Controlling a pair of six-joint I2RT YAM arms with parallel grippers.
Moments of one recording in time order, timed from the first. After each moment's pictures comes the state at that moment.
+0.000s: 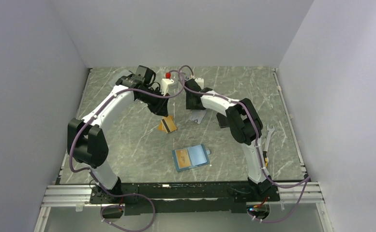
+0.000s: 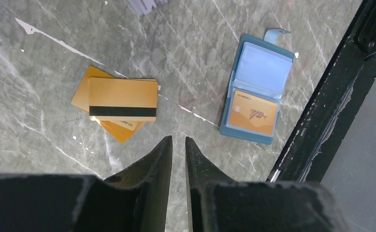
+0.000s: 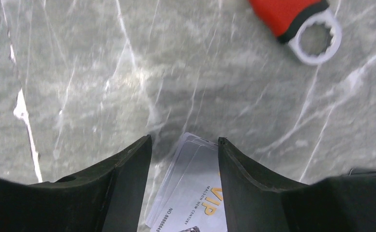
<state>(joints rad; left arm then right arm) -0.38 1.69 1.51 -0.91 0.63 0.40 0.58 2.22 1.67 -0.44 0.34 0.50</state>
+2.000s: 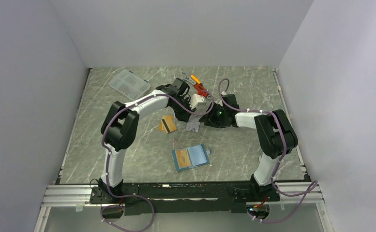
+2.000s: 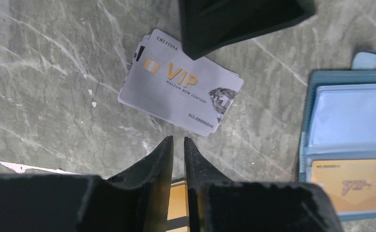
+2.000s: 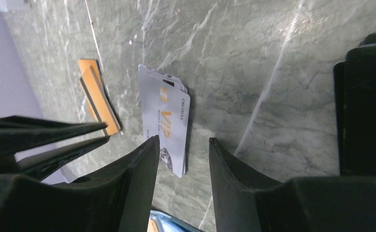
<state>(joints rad) -0.61 2.06 1.61 -0.66 0.46 0.56 0.32 1.80 0.89 0.09 -0.41 0.75</state>
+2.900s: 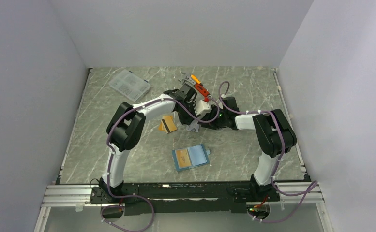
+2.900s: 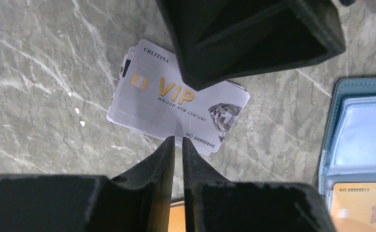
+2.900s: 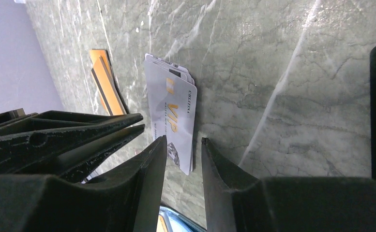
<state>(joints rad) -0.68 2.11 1.62 -0.63 0.33 0.59 0.32 1.82 0.82 0.22 -0.50 0.82</state>
